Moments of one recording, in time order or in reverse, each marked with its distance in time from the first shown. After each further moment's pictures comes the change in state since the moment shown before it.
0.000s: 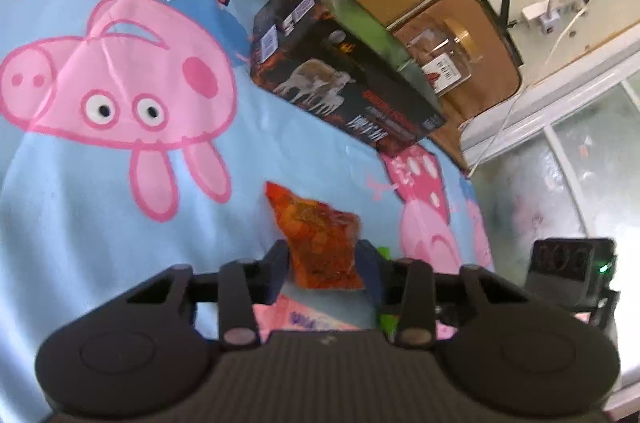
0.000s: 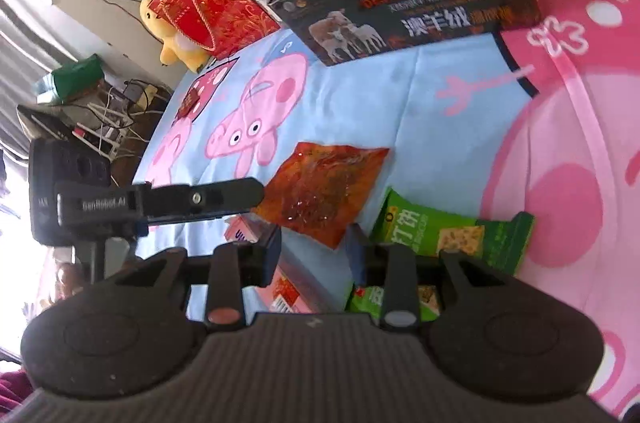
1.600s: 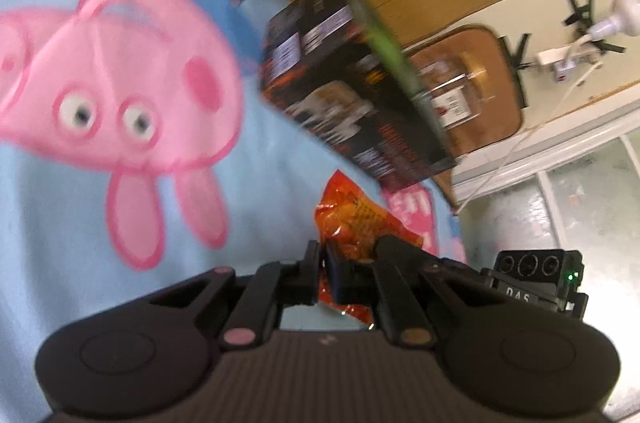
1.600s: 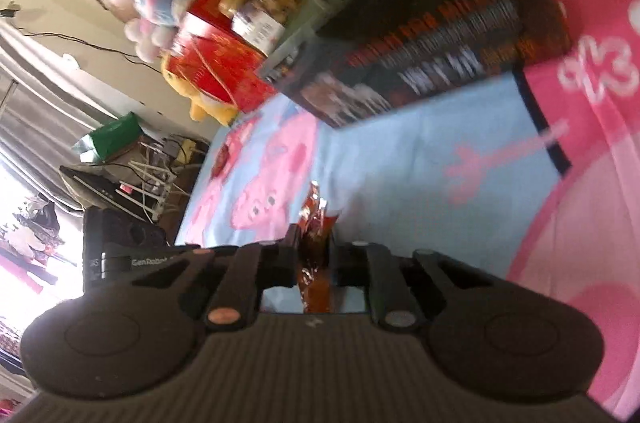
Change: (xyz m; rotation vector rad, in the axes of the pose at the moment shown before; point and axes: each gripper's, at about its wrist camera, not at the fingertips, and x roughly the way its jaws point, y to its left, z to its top) left arm 0.021 0.023 0.026 -0.113 -0.035 -0.076; right arm 0.016 -0.027 0.039 0.109 -0.107 0.195
